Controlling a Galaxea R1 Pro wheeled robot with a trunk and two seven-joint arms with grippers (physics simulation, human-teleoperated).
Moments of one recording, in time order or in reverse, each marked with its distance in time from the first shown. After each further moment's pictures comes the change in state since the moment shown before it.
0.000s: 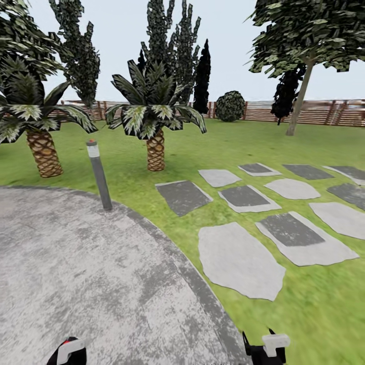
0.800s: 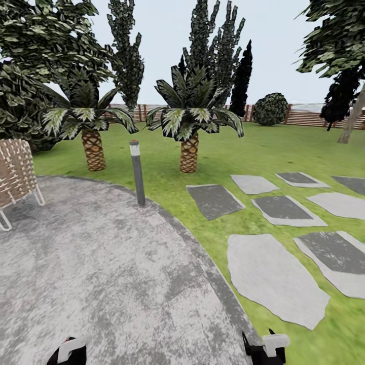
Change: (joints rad) left arm -0.014 0.004 0.001 0.001 0.001 0.060 0.003; right arm 0.000 0.000 0.002 0.000 0.001 0.000 0.000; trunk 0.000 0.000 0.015
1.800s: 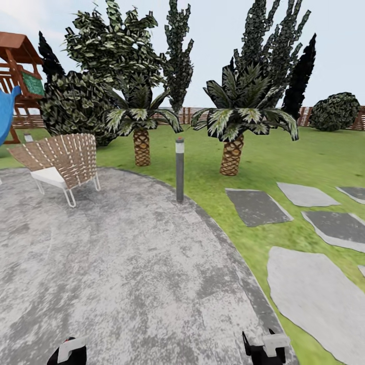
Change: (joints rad) left arm 0.000 0.000 0.000 0.000 -0.001 0.000 0.000; right arm 0.000 0.000 0.000 0.000 0.001 0.000 0.000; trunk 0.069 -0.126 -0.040
